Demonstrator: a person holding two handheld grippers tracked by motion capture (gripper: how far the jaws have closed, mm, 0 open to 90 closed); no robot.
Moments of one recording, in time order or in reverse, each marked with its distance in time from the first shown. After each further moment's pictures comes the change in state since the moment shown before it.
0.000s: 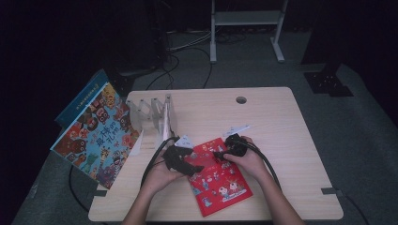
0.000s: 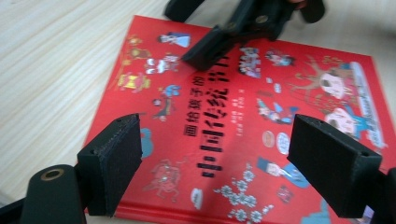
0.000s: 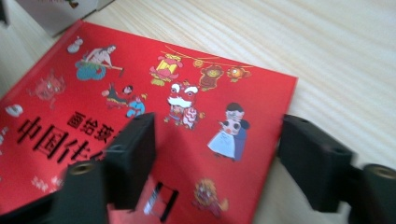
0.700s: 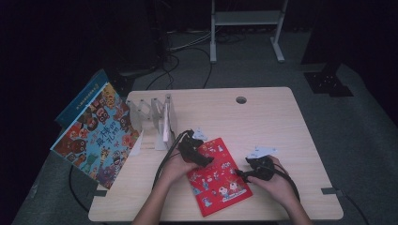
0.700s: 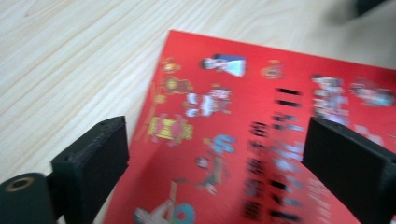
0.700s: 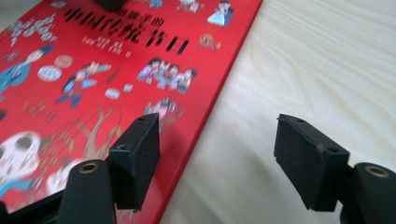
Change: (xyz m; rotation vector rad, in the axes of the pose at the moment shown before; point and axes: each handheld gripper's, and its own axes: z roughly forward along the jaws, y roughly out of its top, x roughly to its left) left arm 0.022 0.022 0.063 0.035 0.088 -0.008; right arm 0.014 -0.076 -0.075 -0.027 -0.076 -0.043
